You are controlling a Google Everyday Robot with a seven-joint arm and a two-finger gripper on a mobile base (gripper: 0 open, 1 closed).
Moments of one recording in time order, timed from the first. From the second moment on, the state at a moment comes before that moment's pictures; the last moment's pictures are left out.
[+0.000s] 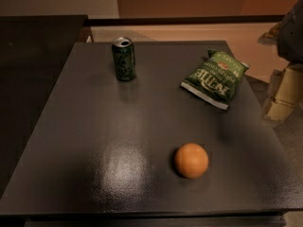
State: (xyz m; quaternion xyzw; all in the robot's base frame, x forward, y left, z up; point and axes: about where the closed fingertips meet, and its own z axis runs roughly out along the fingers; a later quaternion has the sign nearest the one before) arm 0.438 -0.217 0.976 -0.60 0.78 -0.03 0.16
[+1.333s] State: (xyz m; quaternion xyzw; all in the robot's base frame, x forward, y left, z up) arm 0.396 -0.185 0.923 -0.64 0.75 0.02 0.17
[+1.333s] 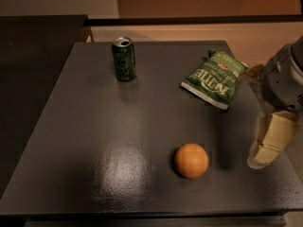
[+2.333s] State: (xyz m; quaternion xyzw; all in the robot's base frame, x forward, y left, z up) arm 0.363 -0.119 0.855 -0.67 0.71 0.10 0.16
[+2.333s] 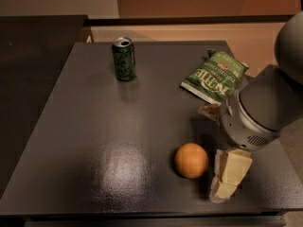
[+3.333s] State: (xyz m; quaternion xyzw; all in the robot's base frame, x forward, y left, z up) arm 0.341 -0.083 0.845 -0.69 0.69 0.14 0.17
